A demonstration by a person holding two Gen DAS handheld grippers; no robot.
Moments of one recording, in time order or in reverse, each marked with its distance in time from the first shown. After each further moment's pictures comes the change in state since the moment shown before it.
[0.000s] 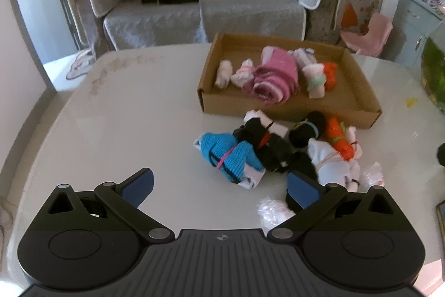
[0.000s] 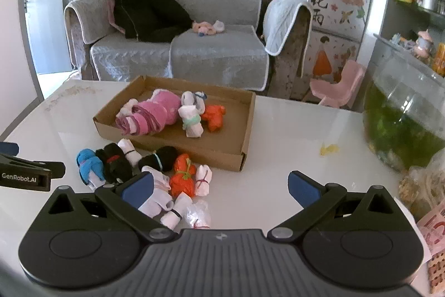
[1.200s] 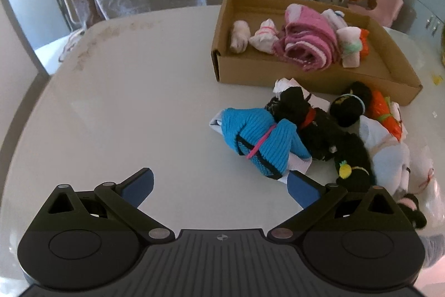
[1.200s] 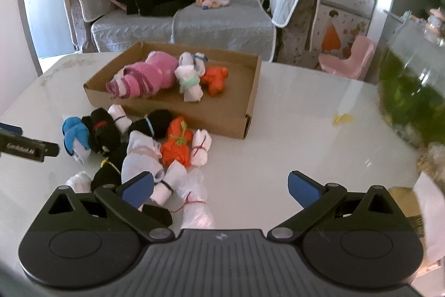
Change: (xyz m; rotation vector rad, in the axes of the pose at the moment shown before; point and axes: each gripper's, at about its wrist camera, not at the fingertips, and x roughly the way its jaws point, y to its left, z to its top) left arm 0.081 0.024 -0.002 0.026 0.109 -0.009; right arm 0.039 -0.012 -0.030 0.005 0.092 0.036
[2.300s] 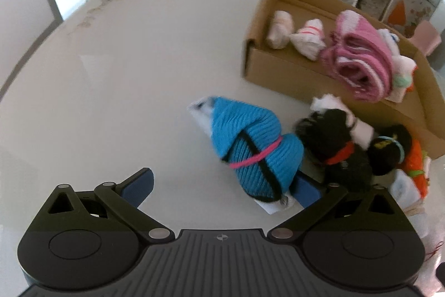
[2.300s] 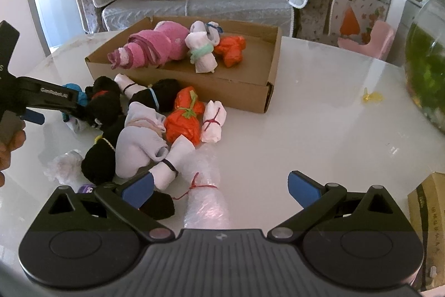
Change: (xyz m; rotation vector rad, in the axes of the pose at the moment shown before) left arm 0.047 0.020 0.020 -0.236 0.083 0.027; right arm 0.027 -0.002 -0.017 -0.016 0.047 0.069
